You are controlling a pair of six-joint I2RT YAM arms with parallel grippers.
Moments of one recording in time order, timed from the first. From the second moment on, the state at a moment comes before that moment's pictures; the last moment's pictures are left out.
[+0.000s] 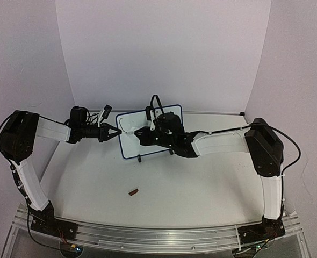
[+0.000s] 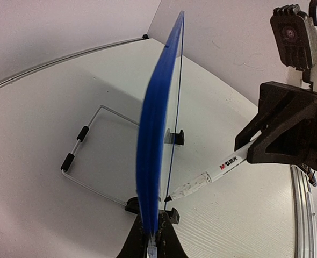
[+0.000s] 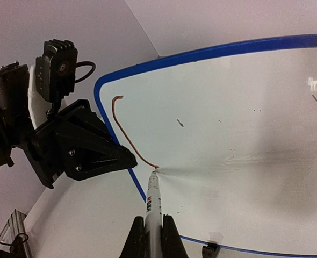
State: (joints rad) left arm -0.25 1.81 0.98 0.37 0.92 0.03; right arm 0.91 2.10 1.47 0.33 -0.01 0.51
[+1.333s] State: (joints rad) left arm -0.25 1.80 0.97 0.37 0.91 0.03; right arm 0.92 2.01 1.49 0.31 0.03 0.45
